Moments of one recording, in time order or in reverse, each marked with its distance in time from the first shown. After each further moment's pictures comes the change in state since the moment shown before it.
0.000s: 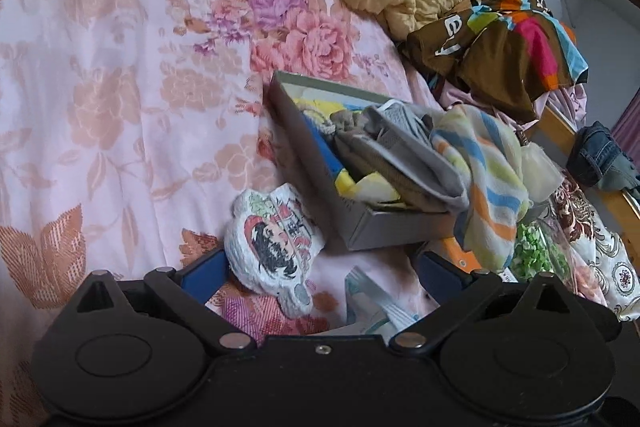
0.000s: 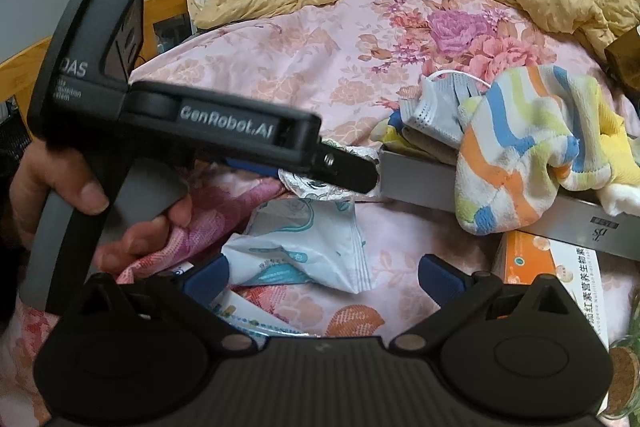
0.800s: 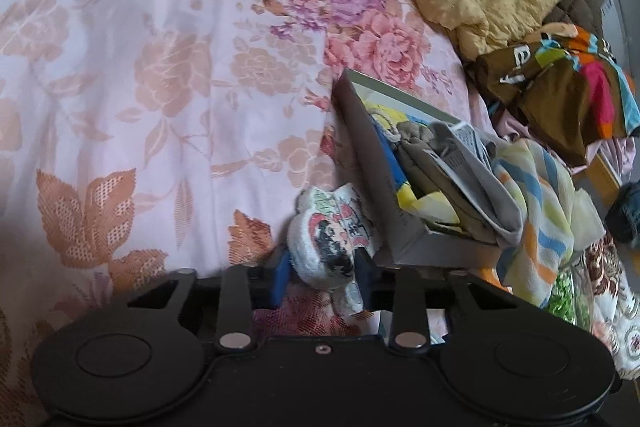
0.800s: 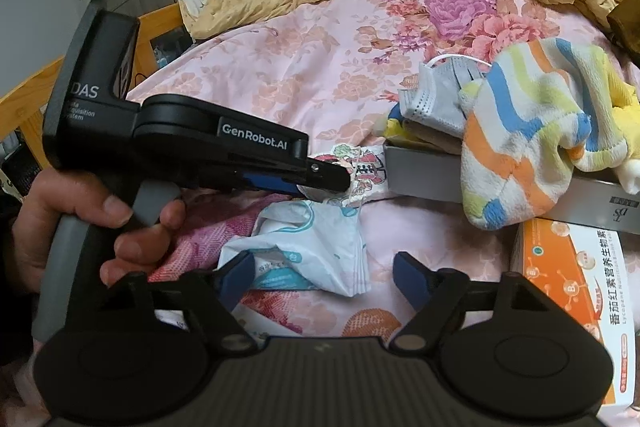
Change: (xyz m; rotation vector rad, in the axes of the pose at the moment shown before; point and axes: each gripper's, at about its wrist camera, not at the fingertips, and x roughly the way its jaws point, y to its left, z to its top) left arm 0.001 0.017 0.002 -0.206 0.002 0.120; right arm 0.007 -0.007 0.003 0.082 0.012 0.061
